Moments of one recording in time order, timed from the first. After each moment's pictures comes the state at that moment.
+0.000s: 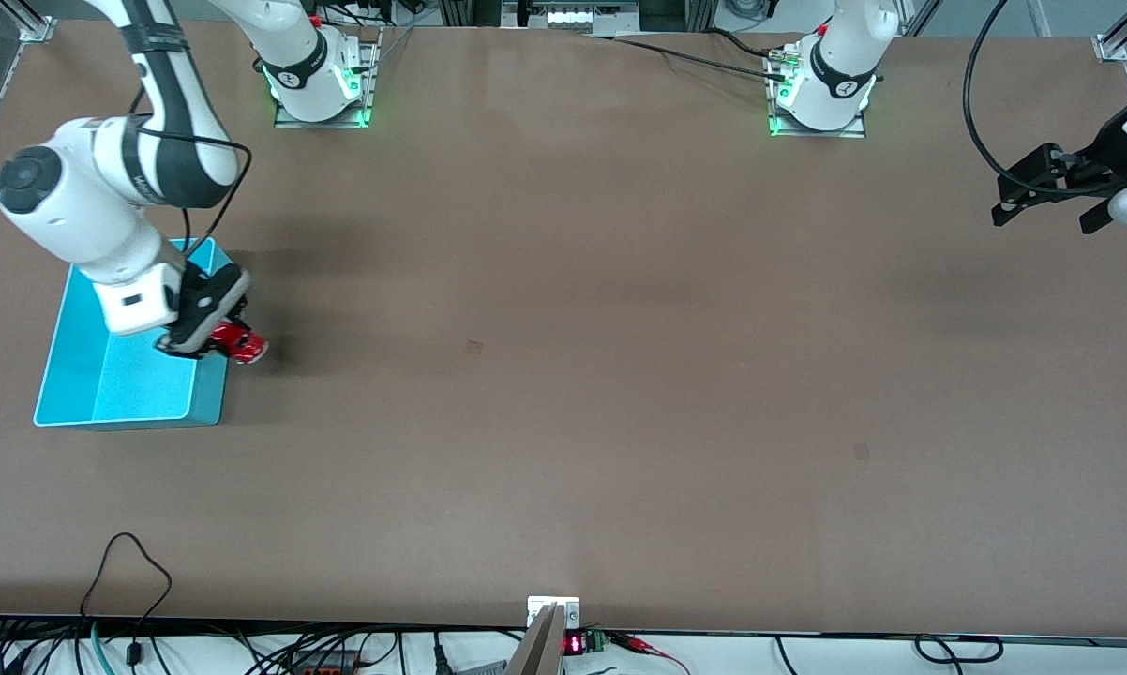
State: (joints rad) left arm 0.00 -0.03 -0.01 -1.56 -0.03 1.56 0.06; right arm 0.10 0.14 -0.08 -2.13 0.07 2.43 -1.05
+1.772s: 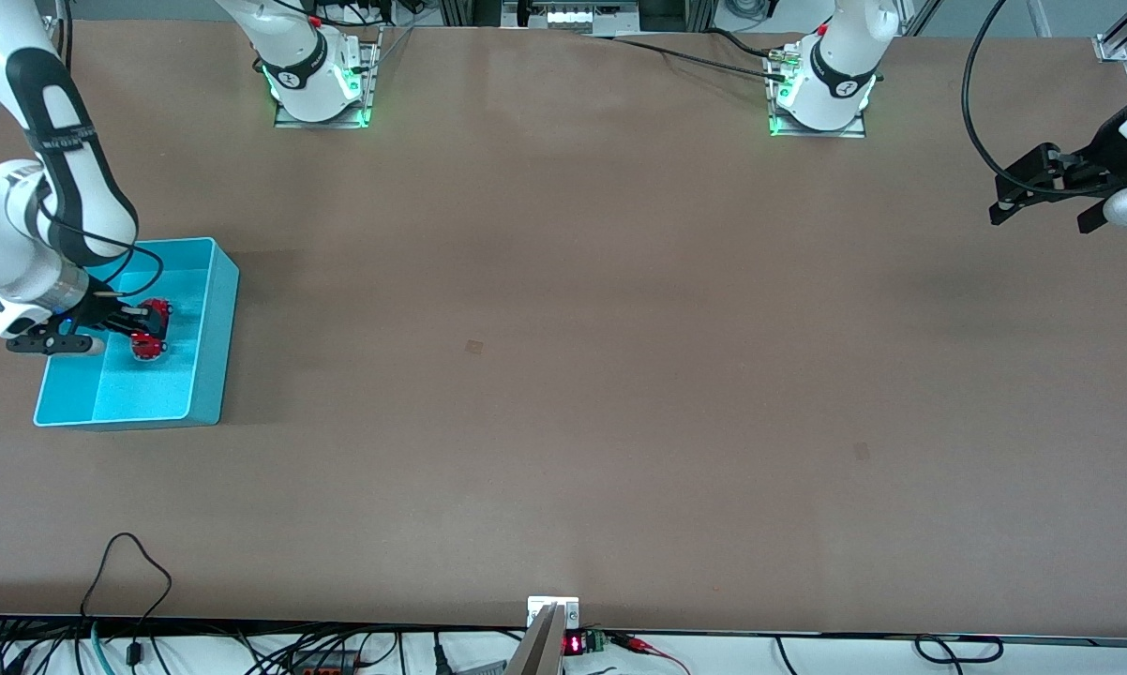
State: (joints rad) left arm 0.00 -0.02 -0.01 -1.55 -0.03 1.54 0.07; right arm -0.26 0.41 -0.09 -2.13 0.10 2.56 -0.42
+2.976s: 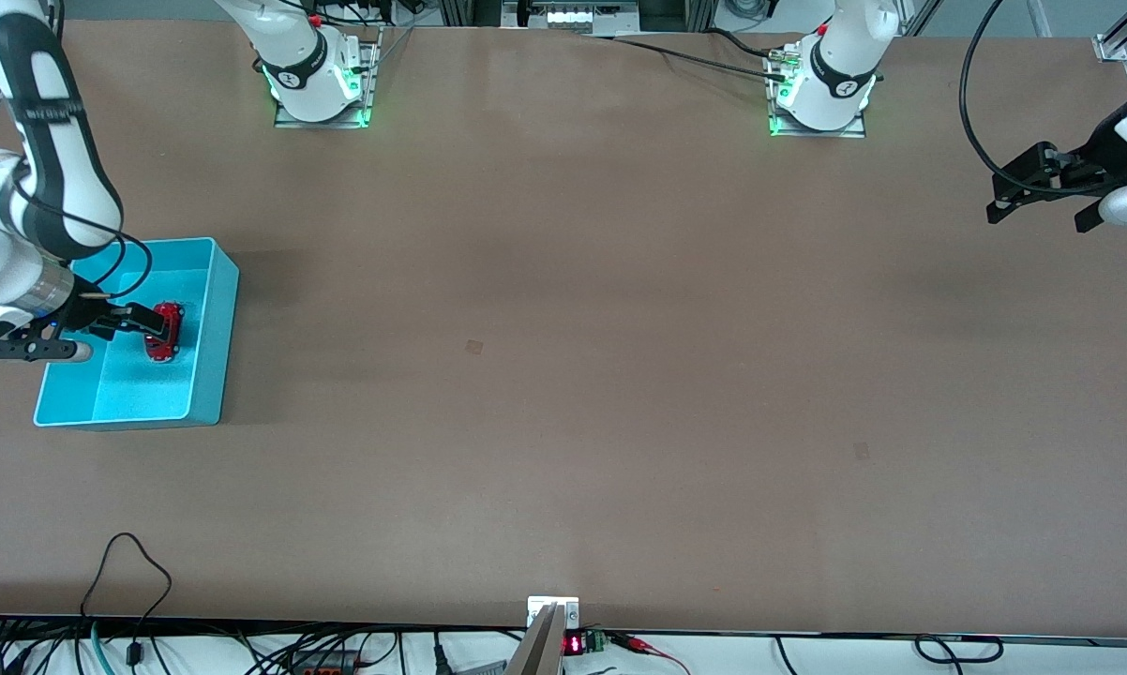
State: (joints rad) left arm 0.00 -0.02 -0.02 -1.55 -0.03 1.54 0.07; right arm -0.18 0.26 -0.07 -2.00 0.10 2.26 -0.30
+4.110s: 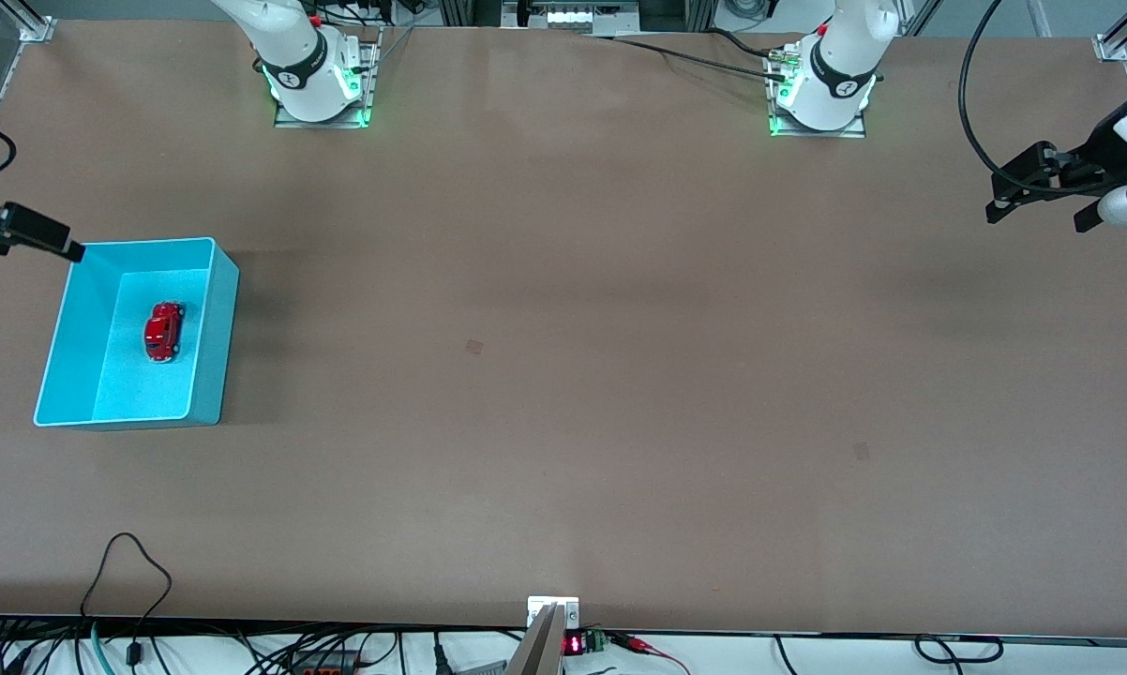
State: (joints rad) left arm 0.00 -0.02 -0.02 -1.55 -0.03 1.54 0.07; right arm -0.02 0.08 -0.12 -1.54 0.06 1.55 -0.03
